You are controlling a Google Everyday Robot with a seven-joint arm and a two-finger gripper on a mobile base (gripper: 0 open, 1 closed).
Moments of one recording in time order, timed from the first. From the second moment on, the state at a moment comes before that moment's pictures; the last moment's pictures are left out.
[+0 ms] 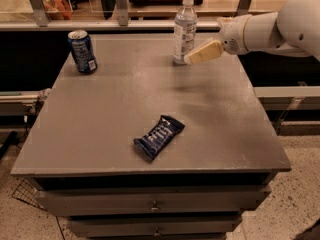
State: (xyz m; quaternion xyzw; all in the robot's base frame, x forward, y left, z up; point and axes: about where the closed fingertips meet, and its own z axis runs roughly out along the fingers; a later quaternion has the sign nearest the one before) arm 0.718 -0.130 0.923 -0.43 0.72 0.15 0.53
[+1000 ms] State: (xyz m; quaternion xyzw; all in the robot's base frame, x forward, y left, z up) arm 0.769 -0.093 0.927 -0.31 0.71 0.19 0.61
